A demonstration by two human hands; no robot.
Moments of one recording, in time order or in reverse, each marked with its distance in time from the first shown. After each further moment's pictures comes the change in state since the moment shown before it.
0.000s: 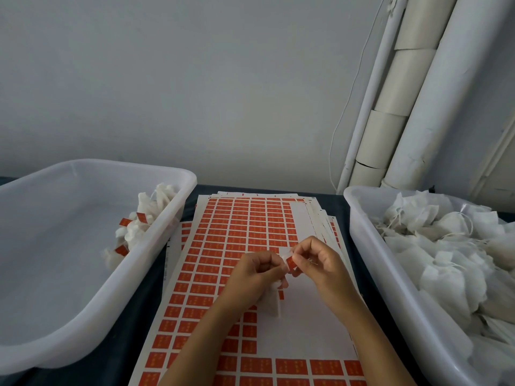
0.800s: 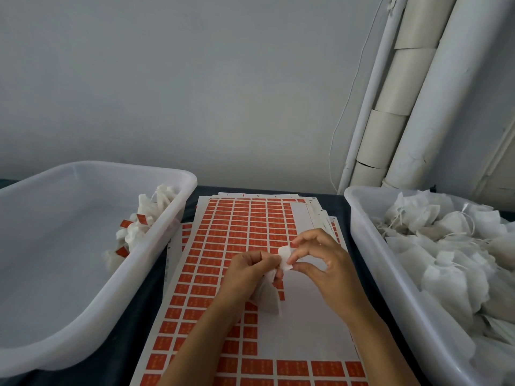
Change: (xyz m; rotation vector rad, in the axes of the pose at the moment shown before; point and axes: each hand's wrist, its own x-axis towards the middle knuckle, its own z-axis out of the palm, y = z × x) left_hand 0.000 0.004 0.001 -0.202 0.156 -0.198; right_hand -0.001 -0.008 -0.008 -0.367 0.047 -0.250
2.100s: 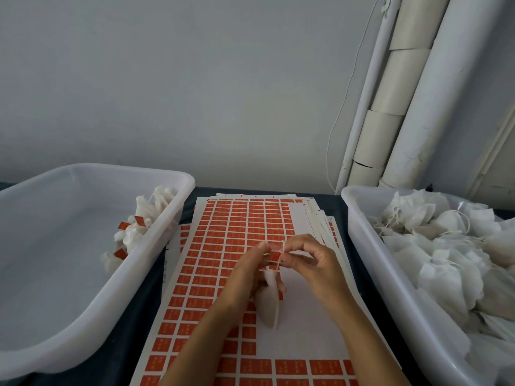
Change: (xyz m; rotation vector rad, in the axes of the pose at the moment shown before) left_hand -0.001 -0.009 -0.003 -0.070 -0.169 0.032; right_hand 0.004 -0.005 0.015 0.442 0.008 0.312
